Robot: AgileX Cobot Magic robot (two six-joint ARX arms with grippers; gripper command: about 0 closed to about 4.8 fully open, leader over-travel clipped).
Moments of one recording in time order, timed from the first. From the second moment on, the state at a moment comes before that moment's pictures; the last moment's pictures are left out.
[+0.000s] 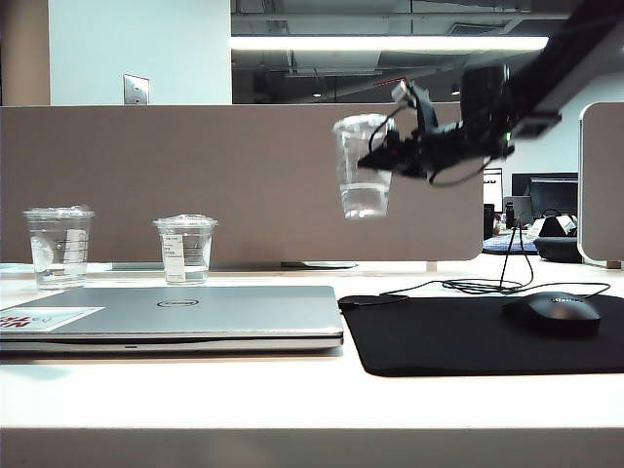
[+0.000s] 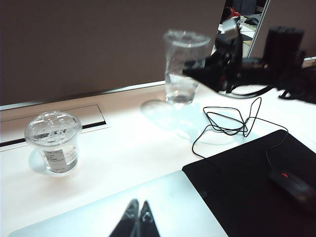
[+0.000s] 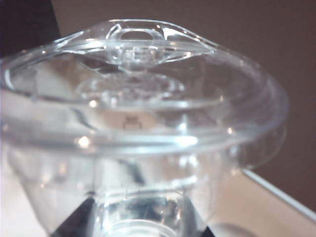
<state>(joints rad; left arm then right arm) -0.29 0.90 0.93 -0.21 0.19 -0.04 0.11 2.47 2.20 0.18 -0.76 -0.07</state>
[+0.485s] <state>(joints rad) -0.29 0.90 0.93 -0.21 0.19 -0.04 0.10 2.08 1.70 0.23 -0.67 -0.21</state>
